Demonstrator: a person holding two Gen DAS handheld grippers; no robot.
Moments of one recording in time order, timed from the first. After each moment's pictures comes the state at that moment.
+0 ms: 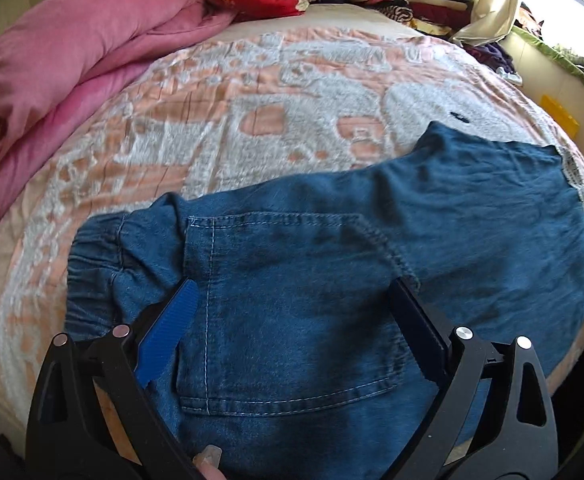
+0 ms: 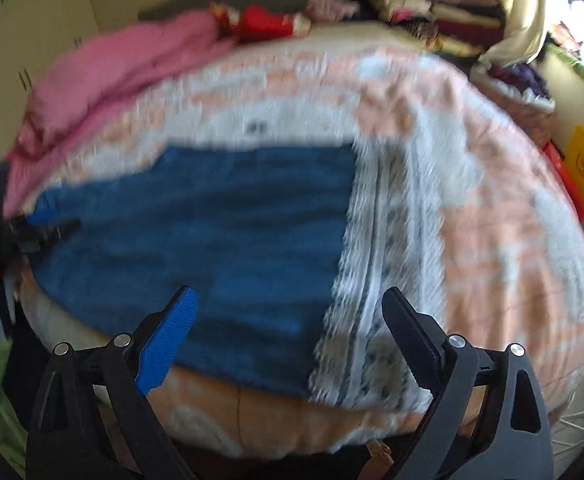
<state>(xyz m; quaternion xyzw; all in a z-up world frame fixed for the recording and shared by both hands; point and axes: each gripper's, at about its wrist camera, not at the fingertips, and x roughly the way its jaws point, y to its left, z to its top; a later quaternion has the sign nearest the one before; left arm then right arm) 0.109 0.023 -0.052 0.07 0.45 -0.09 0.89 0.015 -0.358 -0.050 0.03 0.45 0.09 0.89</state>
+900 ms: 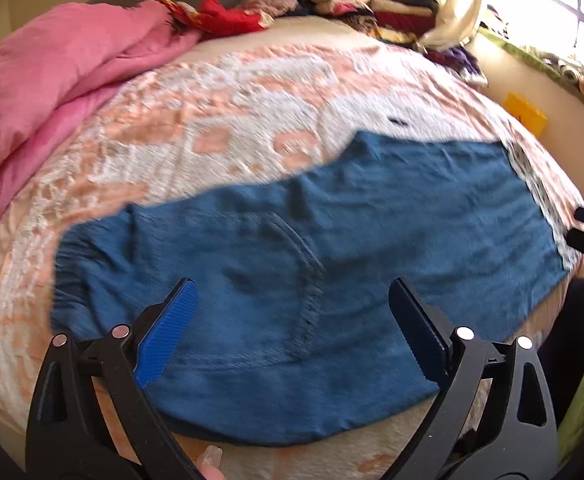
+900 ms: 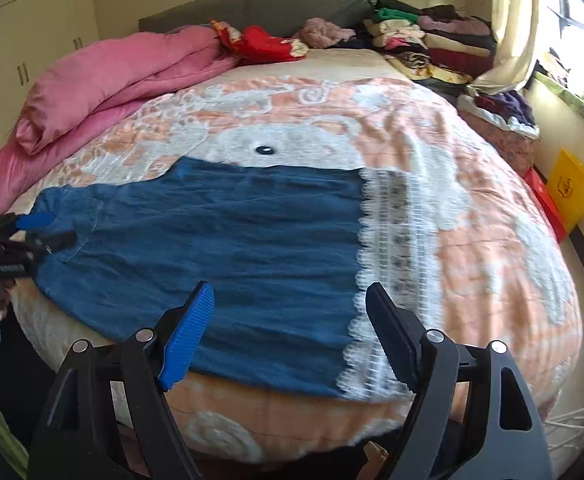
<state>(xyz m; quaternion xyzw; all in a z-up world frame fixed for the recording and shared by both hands) 0.072 -0.014 -0.035 0.08 0.43 -0.15 0.88 -0.007 -0.326 -0.024 0.00 0.39 0.08 0.92</state>
